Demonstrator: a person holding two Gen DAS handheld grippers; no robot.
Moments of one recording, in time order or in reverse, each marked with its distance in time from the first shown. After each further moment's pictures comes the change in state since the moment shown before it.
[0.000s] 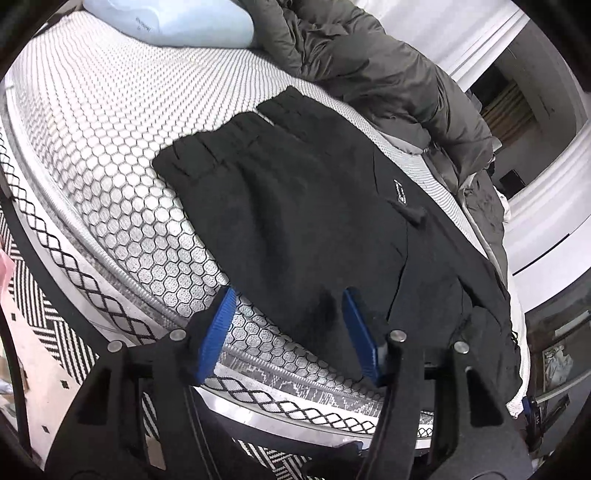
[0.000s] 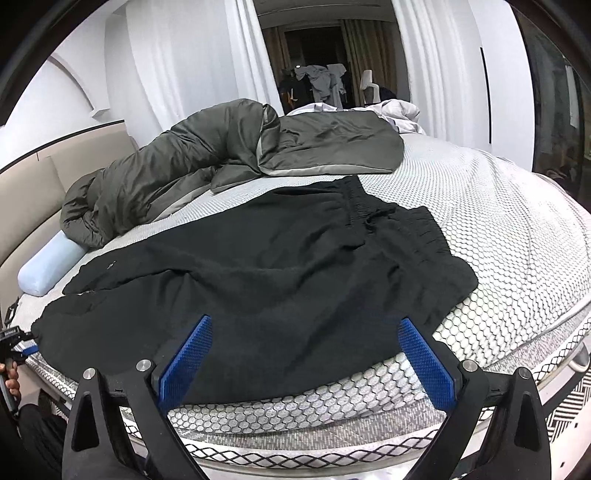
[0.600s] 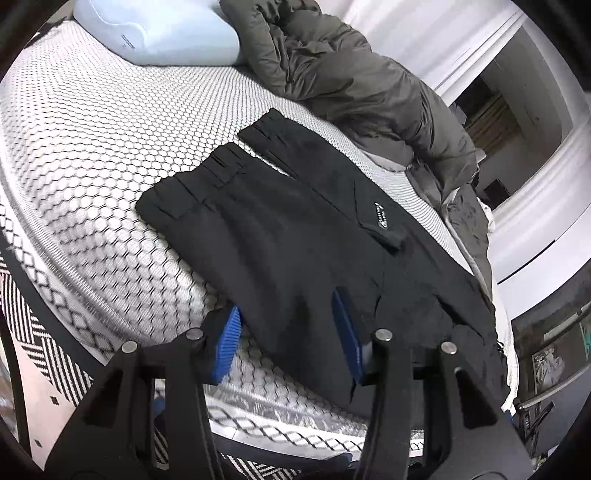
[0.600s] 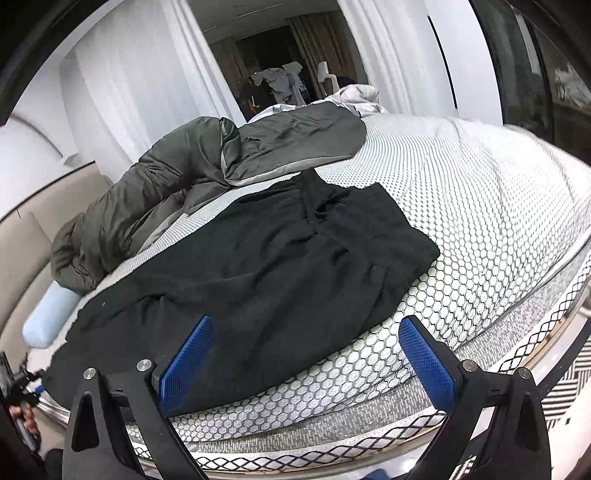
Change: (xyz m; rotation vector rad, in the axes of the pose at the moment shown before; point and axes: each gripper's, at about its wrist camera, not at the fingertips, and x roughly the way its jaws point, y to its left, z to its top) left arm -0.002 -0.012 0.029 -0.001 -0.049 -0.068; right arm 0.001 -0.047 -0.006 0.209 0.002 -0.014
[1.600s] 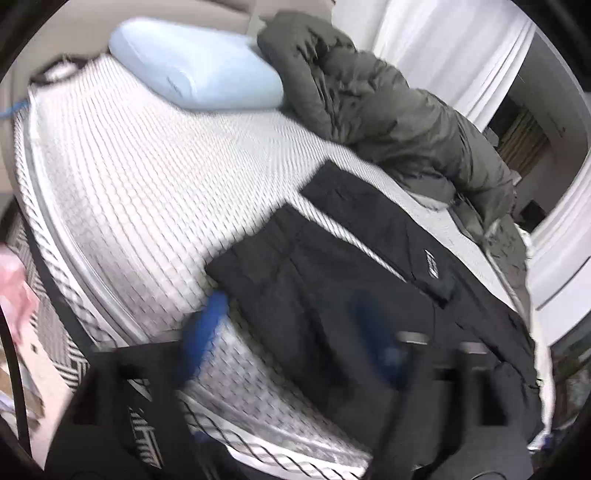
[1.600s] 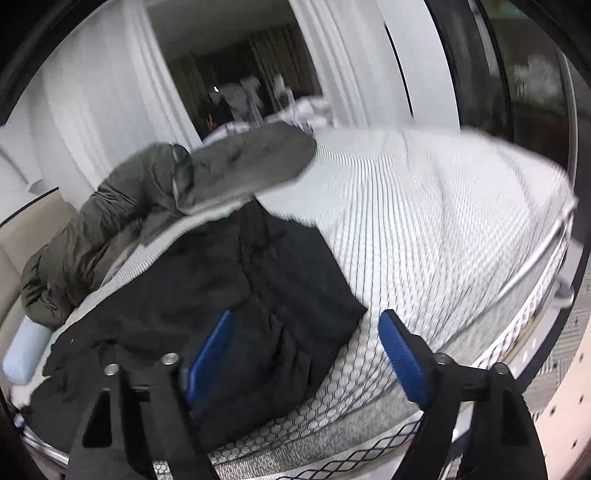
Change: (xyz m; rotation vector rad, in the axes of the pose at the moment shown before) left arm -0.020 0.022 0.037 0.026 -0.186 0.199; right arm -0.005 -0.030 0.028 0.044 -0.090 -0.152
